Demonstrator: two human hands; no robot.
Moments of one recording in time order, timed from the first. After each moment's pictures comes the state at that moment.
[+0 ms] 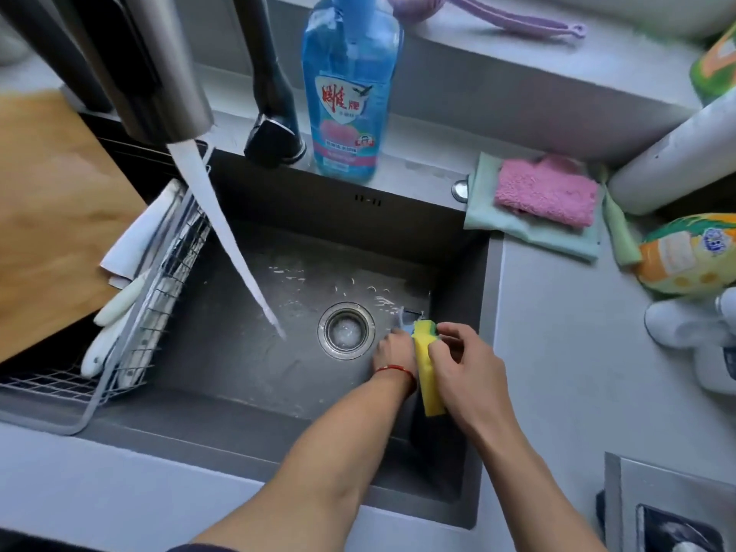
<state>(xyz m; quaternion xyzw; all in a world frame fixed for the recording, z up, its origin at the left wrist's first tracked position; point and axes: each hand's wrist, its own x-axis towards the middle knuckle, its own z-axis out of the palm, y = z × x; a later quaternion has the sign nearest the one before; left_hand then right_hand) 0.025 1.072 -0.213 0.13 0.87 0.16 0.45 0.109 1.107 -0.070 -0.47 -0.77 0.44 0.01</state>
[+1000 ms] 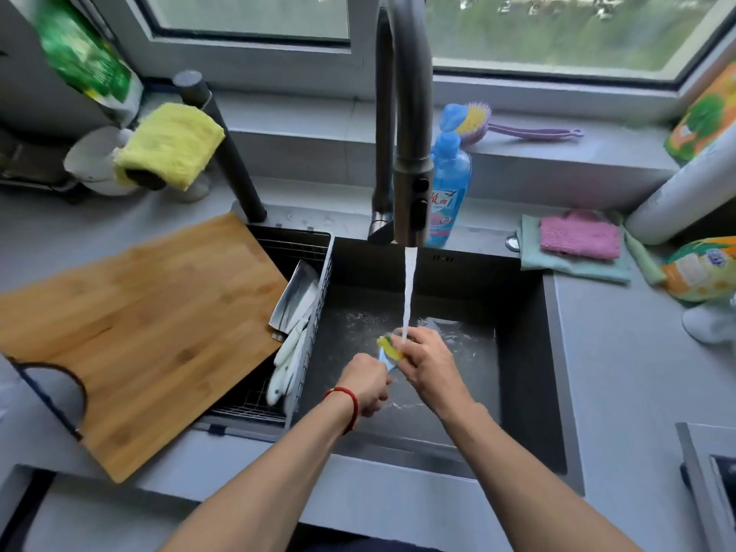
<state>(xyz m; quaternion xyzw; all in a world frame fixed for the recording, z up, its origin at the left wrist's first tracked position) -0.087 0.861 -0.036 -0.05 0.78 0.38 0.50 -0.007 0.971 -0.064 -0.19 -0.93 0.32 0.08</state>
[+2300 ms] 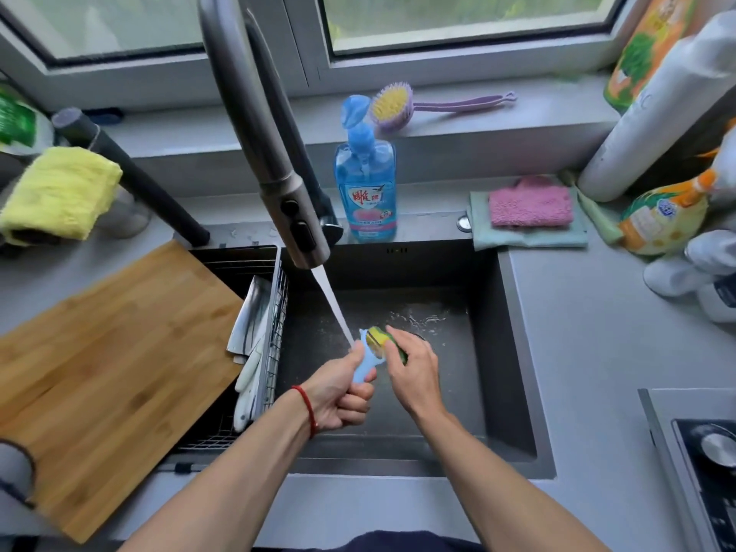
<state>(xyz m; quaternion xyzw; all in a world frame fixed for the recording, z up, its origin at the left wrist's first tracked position) -0.090 0.891 -0.026 -0.15 0.57 0.44 0.68 0.014 0.986 -0.075 -0.39 -0.76 0.48 0.18</state>
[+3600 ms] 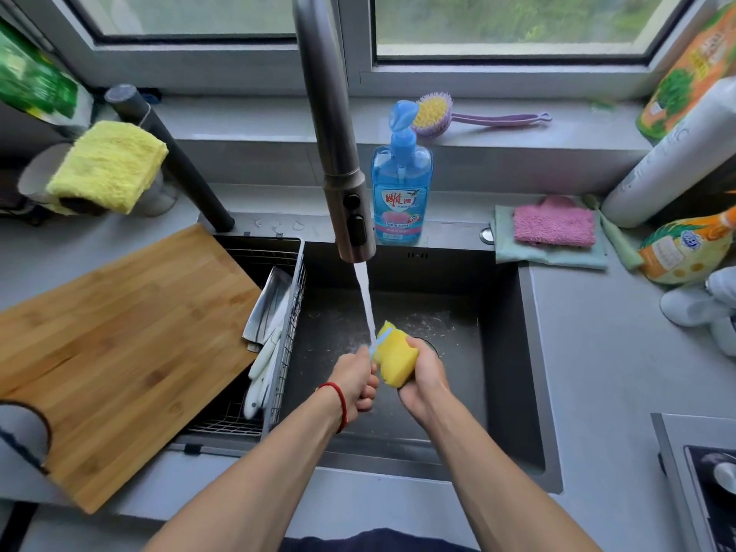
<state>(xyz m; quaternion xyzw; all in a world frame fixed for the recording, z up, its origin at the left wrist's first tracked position) -0.084 0.897 -0.034 -0.19 0.68 0.46 0.54 -0.015 0.983 -0.067 -0.53 -0.17 0.82 0.11</state>
